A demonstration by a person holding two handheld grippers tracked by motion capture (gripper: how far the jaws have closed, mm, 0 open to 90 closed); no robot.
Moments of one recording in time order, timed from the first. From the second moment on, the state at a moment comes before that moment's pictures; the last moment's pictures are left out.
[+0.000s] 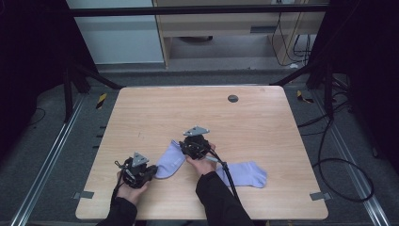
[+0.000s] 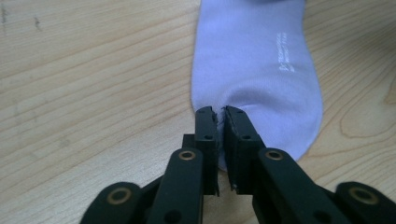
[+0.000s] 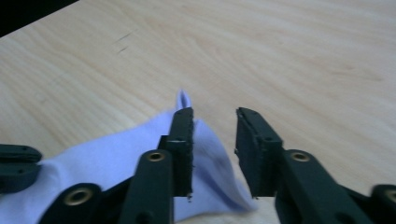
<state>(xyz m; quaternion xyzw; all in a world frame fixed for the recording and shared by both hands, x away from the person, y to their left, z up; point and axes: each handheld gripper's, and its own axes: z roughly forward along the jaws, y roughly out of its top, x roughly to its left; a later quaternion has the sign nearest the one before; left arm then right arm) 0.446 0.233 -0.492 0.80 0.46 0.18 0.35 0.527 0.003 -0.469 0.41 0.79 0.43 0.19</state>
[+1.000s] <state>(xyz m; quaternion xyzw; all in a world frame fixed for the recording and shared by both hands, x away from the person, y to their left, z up) 0.443 0.231 -0.491 0.79 0.49 0.16 0.34 0.544 -0.011 -0.497 0.43 0.81 0.37 0.15</state>
